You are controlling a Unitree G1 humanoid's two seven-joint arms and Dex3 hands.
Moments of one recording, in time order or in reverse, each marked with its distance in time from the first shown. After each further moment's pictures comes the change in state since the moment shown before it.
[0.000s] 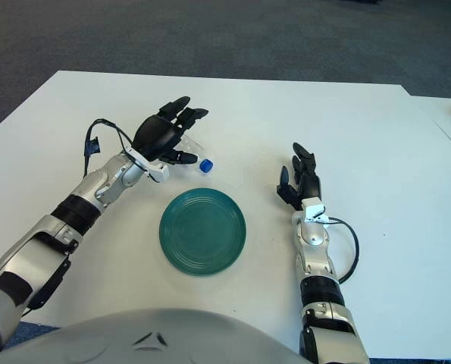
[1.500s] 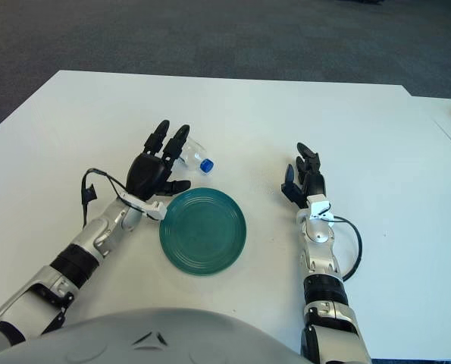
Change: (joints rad) left arm 0.342 -0.014 0.028 -0.250 -0.001 0.116 0.134; right arm -0.004 -0.018 -0.039 -0.024 0.009 0.067 0.027
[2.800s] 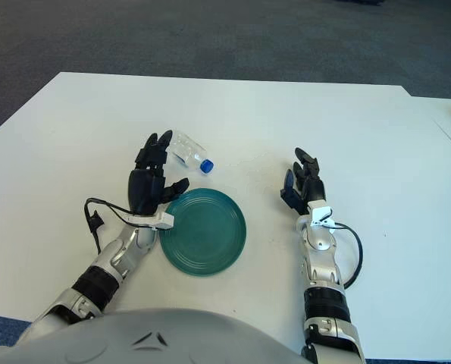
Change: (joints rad) left arm 0.121 -0.208 0.050 0.164 -0.008 -0.021 0.479; right arm 0.084 0.023 -0.012 -0.174 0.009 0.124 0.030
